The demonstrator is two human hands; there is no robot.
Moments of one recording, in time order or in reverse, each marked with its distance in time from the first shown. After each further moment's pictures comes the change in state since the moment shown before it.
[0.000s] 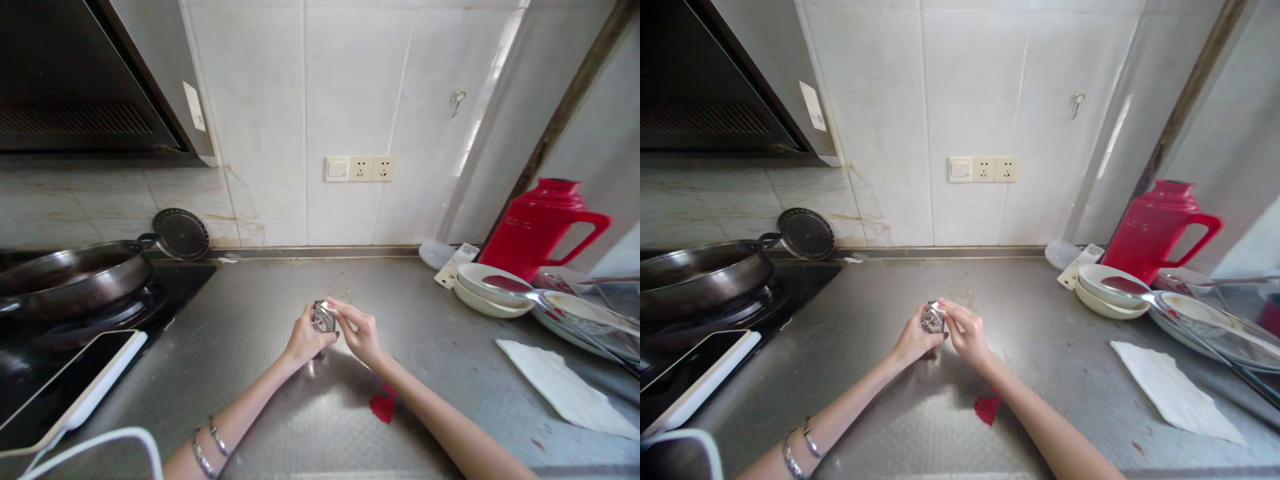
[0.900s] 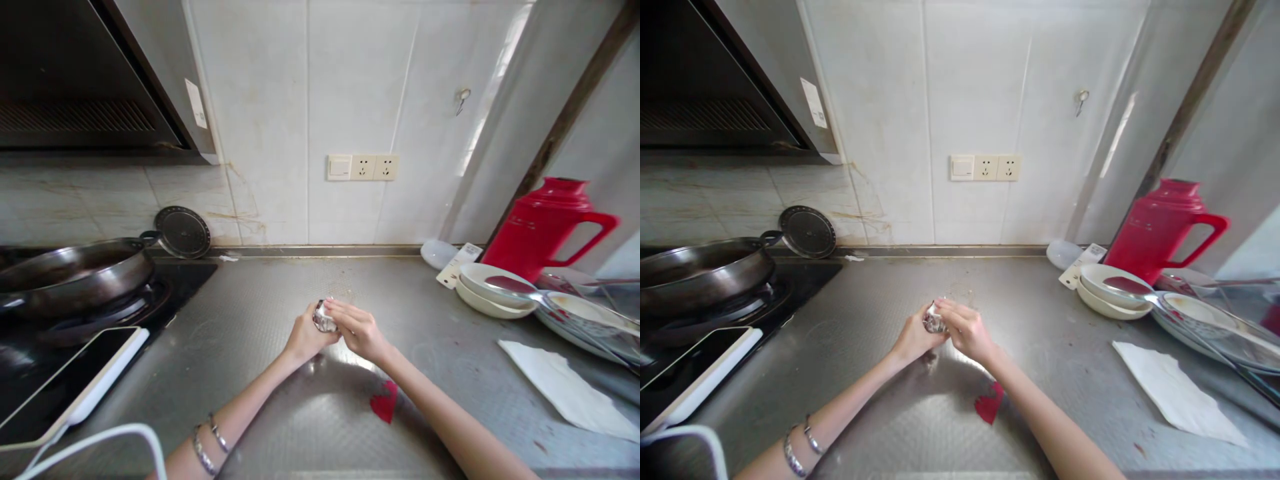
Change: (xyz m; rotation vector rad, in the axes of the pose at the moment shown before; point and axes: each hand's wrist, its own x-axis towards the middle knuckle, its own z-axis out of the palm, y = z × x) left_hand 0.002 -0.003 -0.002 0.143 -0.009 0.093; right_hand 0.011 -0.002 -0.013 -0.080 -0.178 -0.275
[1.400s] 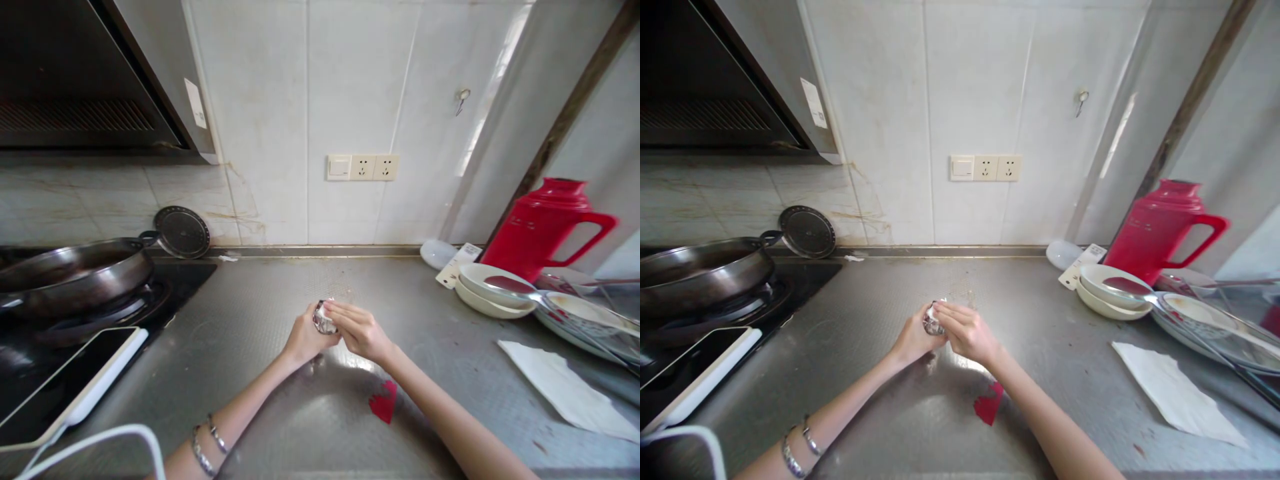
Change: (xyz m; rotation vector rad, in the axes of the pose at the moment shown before) left_hand -0.002 0.003 -0.002 0.020 -0.014 0.022; right_hand 0.000 0.003 -0.007 -0.064 -0.096 -0.115
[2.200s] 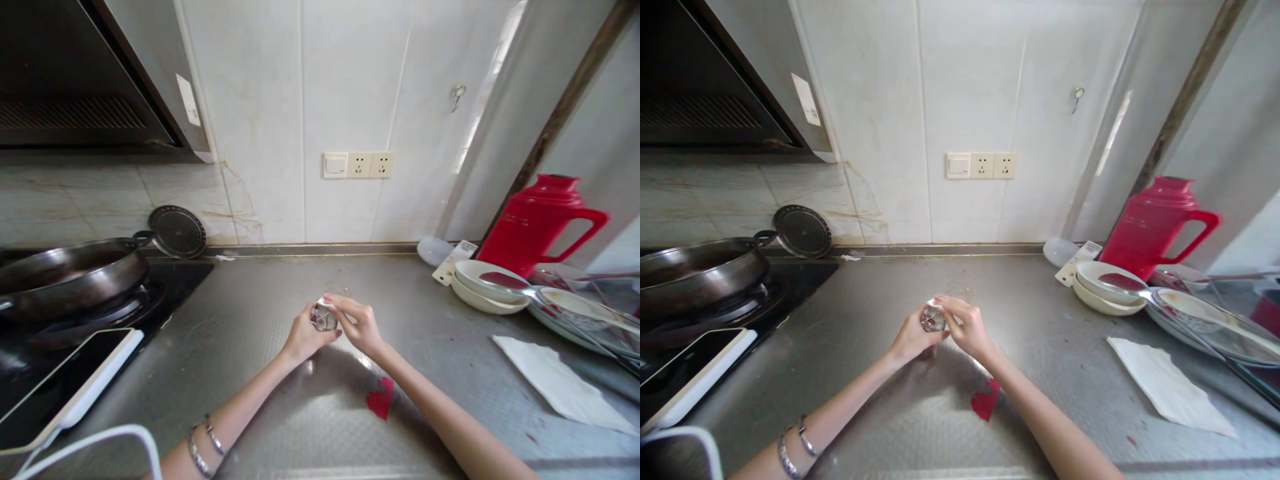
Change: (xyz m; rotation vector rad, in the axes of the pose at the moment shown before) left_hand 0.001 0.000 0.007 -0.259 -0.027 -0.128; right_hand 0.003 -0.003 0.008 0.144 0.207 0.350
